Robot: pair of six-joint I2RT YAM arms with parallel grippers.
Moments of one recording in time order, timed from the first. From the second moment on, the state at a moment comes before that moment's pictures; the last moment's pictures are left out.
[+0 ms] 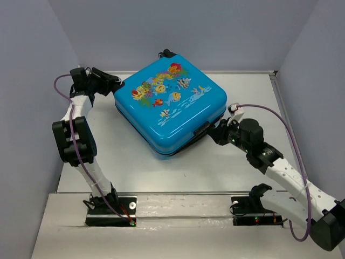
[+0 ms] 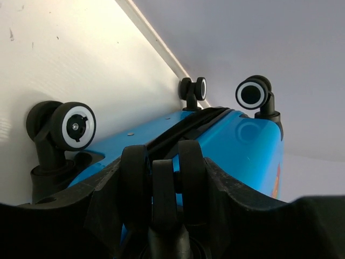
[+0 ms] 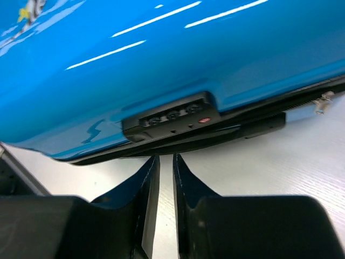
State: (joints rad) left arm 0.23 1.84 1.41 0.00 0.49 -0.97; right arm 0.55 0.86 0.66 -0.11 -0.16 0.37
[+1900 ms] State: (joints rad) left arm -0.20 0.67 0.29 -0.01 0.29 -0.80; right arm 0.08 1.54 0.57 0.74 -0.63 0.26
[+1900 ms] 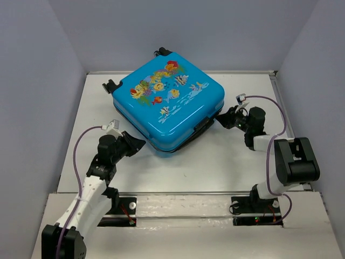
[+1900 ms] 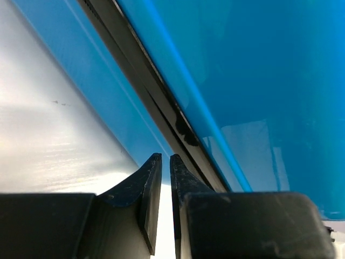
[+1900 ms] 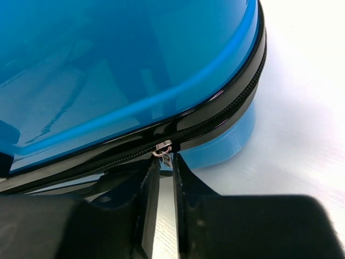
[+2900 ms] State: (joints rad) left arm -0.38 0.82 0.29 0.06 0.18 -0.83; right arm 0.66 1.24 0.40 0.62 -0.24 0.30
